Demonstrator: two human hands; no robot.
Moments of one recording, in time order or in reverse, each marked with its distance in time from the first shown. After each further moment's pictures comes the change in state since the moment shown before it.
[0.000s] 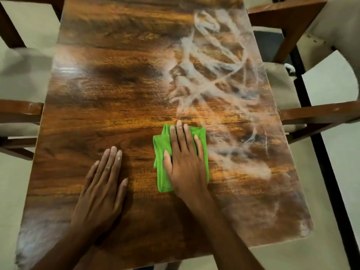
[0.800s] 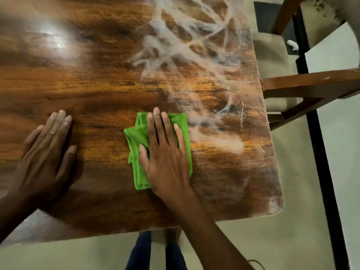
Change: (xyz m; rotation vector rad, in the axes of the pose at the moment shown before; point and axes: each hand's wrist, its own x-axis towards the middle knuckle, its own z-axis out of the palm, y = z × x) left_hand -0.001 0.000 0.009 0.069 0.064 0.017; right_hand -0.064 0.050 0.000 0.066 -0.004 -0.085
